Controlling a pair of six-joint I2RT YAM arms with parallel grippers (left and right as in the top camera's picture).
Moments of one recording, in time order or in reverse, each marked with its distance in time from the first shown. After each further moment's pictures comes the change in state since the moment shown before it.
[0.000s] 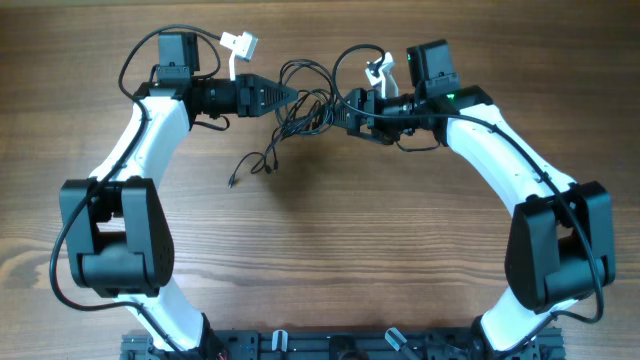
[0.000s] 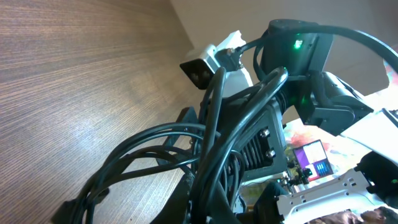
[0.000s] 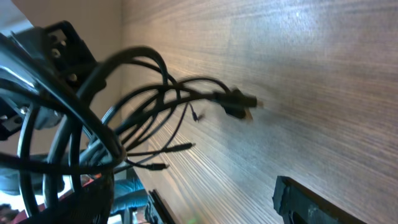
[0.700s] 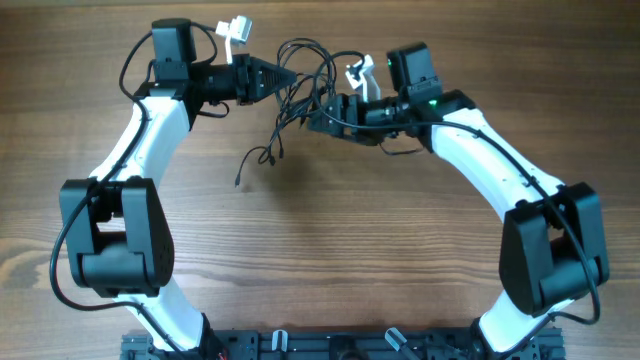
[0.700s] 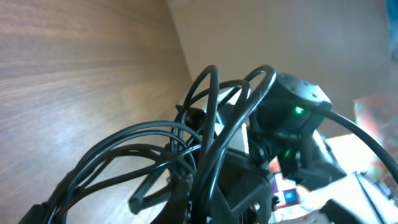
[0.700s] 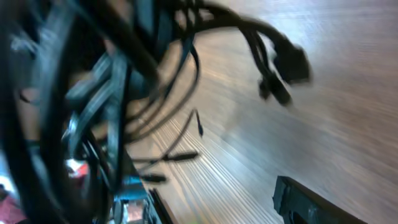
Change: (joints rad) left arm 0.000 0.000 -0.001 0.270 -0.006 -0.474; right arm 0.080 0.000 0.000 0.116 0.012 0.041
